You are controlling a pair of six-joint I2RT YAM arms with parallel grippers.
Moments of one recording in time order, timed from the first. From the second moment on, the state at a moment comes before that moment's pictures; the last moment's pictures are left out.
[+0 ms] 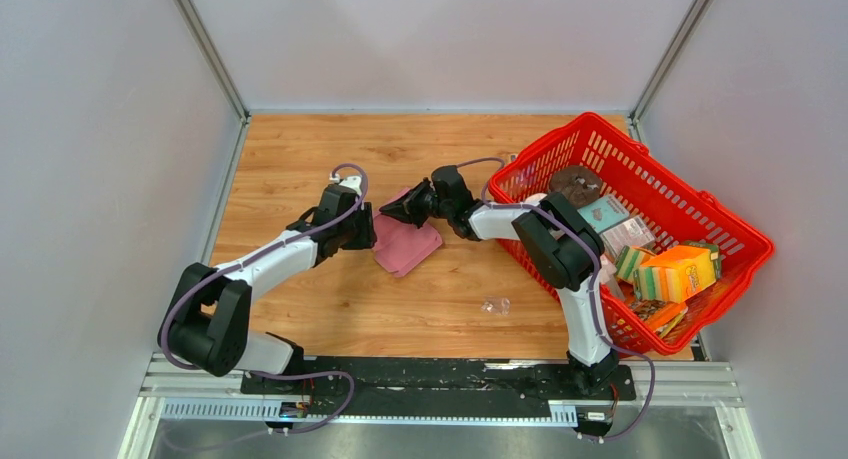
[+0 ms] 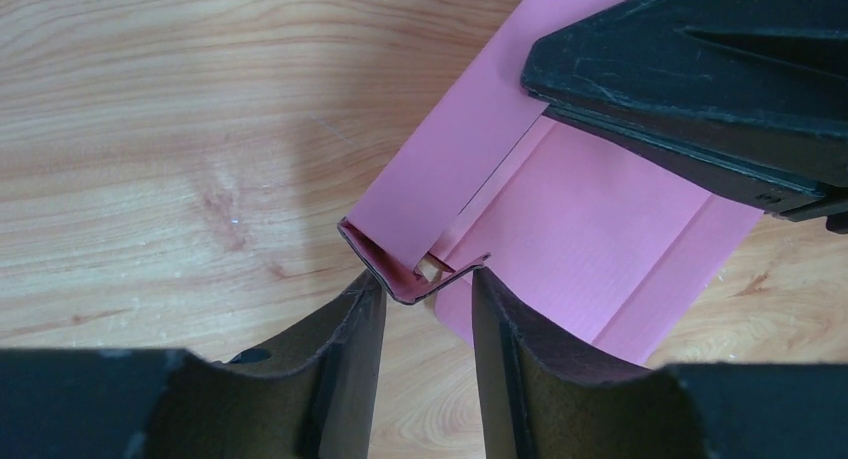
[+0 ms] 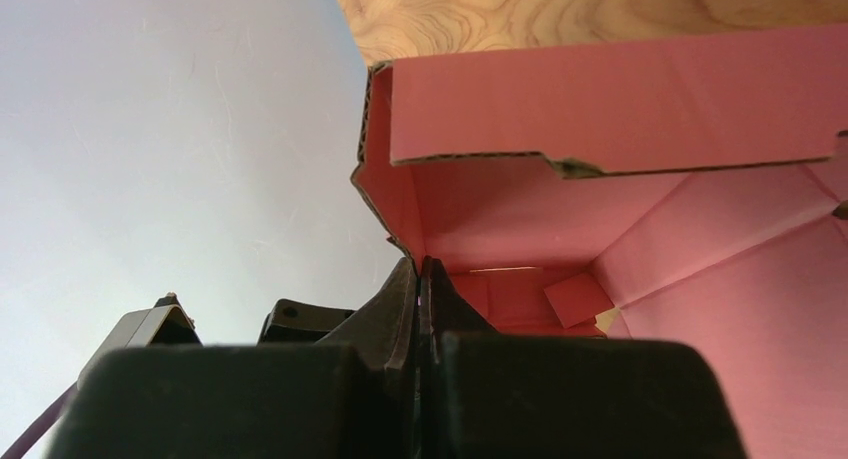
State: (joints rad) left arm -0.41 1.39 0.73 -0.15 0.00 -0.38; right arm 0.67 2.13 1.25 0.45 -0.40 1.60
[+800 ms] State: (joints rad) left arm -0.64 1.34 0.59 0.01 -0.40 -0.39; right arm 0.67 2.07 1.11 0.59 -0.40 1.54
